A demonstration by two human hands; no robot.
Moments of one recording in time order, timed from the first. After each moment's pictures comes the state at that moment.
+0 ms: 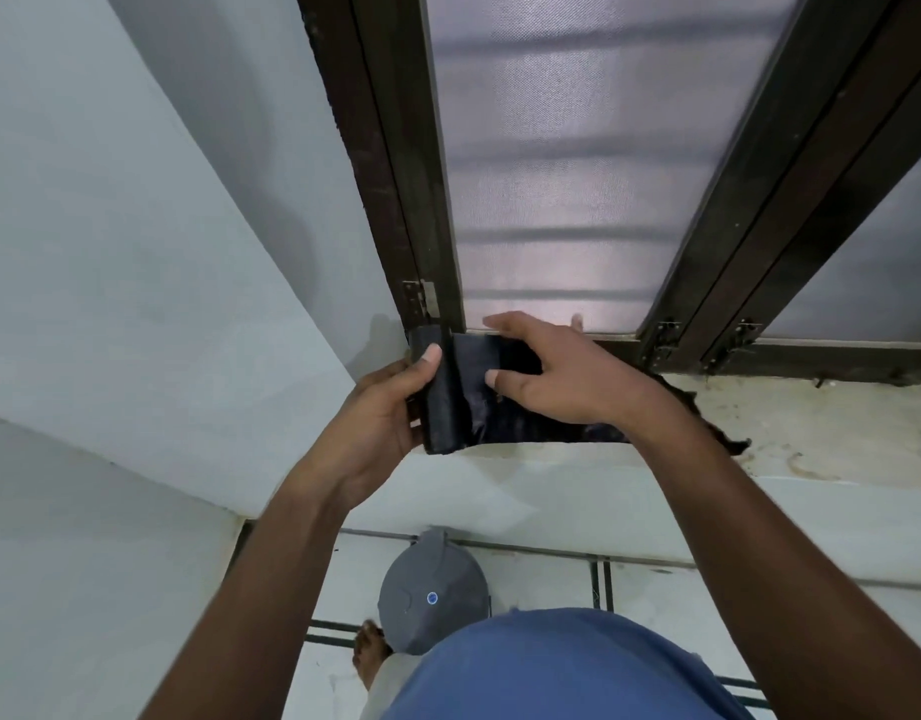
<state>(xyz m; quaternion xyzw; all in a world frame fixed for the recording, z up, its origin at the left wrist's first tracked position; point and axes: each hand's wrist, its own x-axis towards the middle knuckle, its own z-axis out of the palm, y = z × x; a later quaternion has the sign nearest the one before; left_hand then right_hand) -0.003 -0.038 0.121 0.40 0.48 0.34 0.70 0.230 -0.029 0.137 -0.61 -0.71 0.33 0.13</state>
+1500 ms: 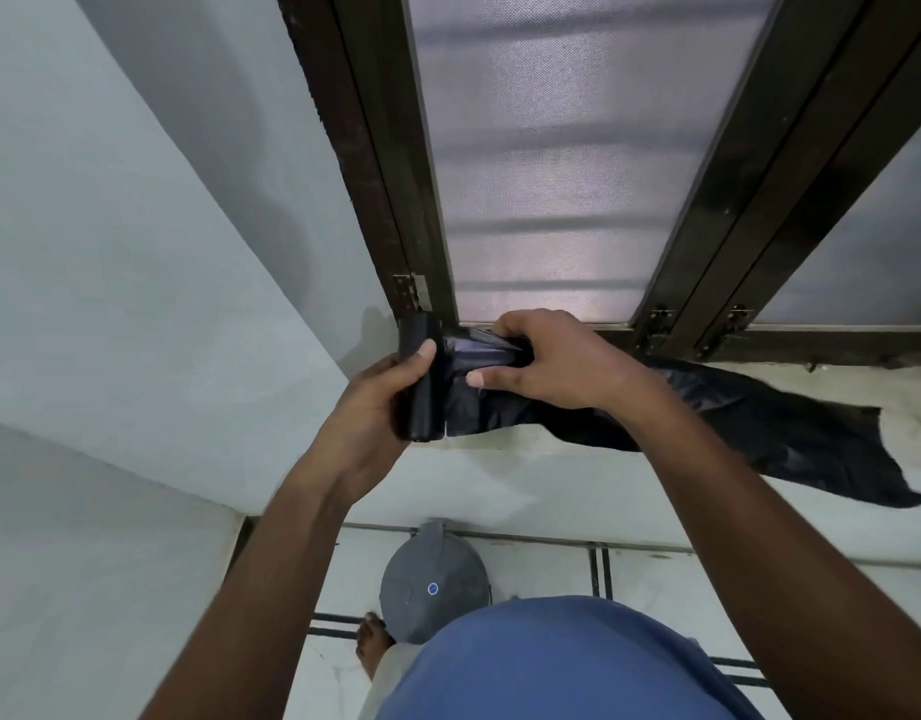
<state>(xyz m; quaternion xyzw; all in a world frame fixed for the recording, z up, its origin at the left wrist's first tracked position) 0.003 -0.036 0.117 0.38 0.47 0.35 0.72 0.236 -0.017 0.123 -0.60 -0.70 0.34 0.16</state>
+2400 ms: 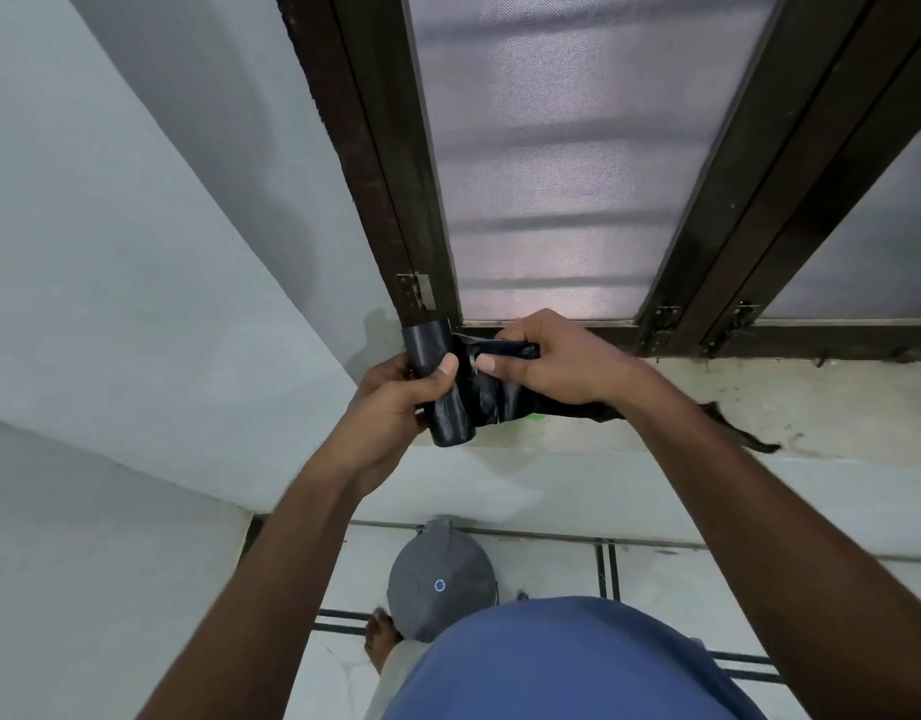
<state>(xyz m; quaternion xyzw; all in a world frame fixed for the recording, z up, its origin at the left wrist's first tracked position) 0.004 -0.029 0.102 0.44 0.50 0.34 0.66 0.240 -0.012 0.112 -0.55 -0.67 0.44 0.22</state>
